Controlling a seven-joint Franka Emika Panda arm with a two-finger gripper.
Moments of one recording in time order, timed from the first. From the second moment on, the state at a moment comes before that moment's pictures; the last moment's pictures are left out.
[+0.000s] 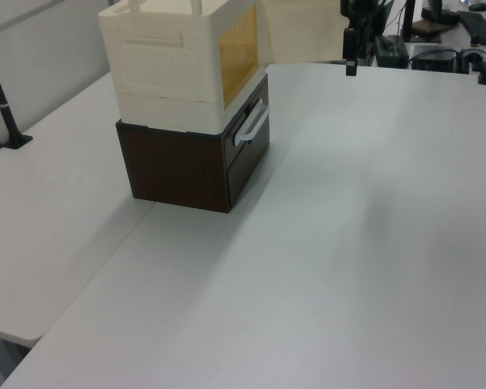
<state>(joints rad) 0.00 0.12 0.02 -1.51 -0.05 1.61 -0.02</state>
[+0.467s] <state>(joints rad) 0.00 0.12 0.02 -1.51 -0.05 1.61 -0.02</state>
